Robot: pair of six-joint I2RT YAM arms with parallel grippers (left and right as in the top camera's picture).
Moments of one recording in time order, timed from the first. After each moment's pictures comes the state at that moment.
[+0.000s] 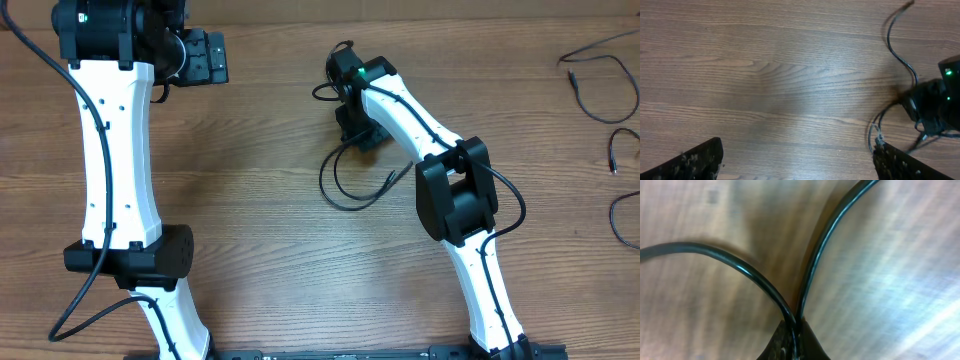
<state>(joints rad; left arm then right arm) -0.06 2.05 2.62 -1.69 -0.01 -0.18 0.45 2.51 2.17 -1.22 0.07 1.49</state>
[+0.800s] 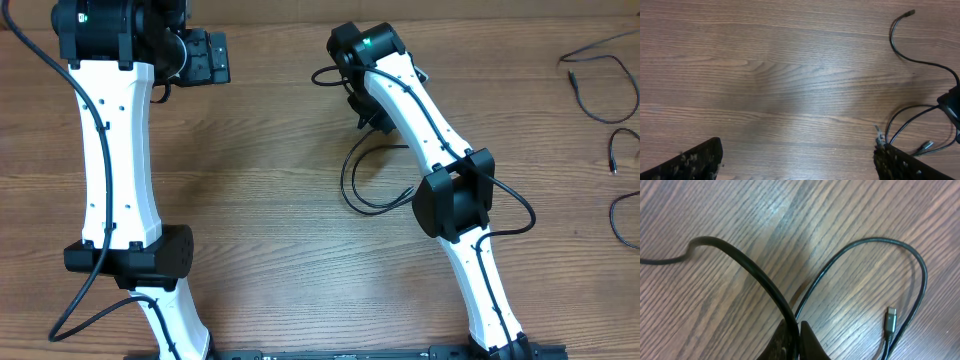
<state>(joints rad) -0.06 2.05 2.62 -1.69 0.02 -0.18 0.45 2.55 2.57 -1.64 0.31 1.30</state>
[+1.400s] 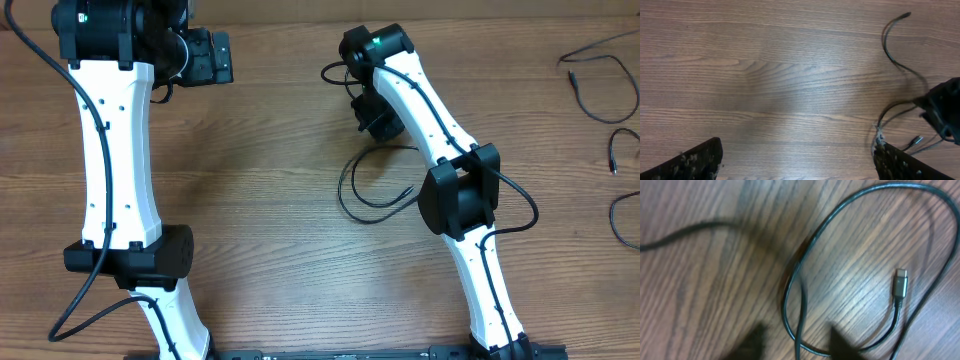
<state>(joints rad) -0.06 2.05 2.62 -1.69 0.06 -0.18 0.41 2.55 2.50 -1.64 0.11 1.39</state>
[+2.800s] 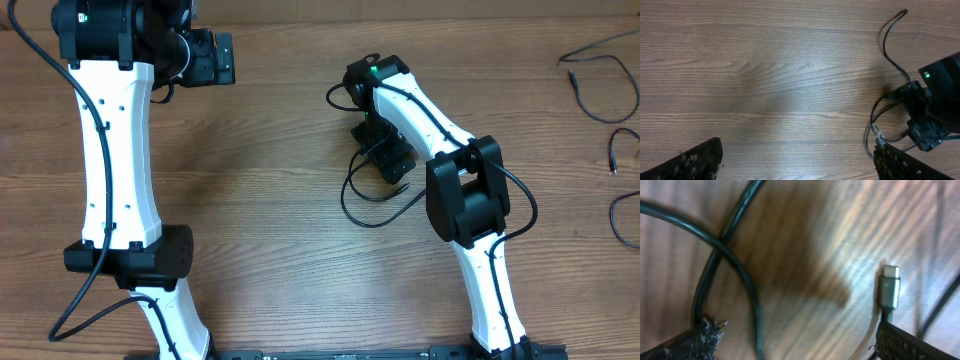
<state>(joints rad) -0.07 2.05 2.62 -1.69 0.10 -0.15 0.42 2.44 2.09 -1.42 0.06 1.51</state>
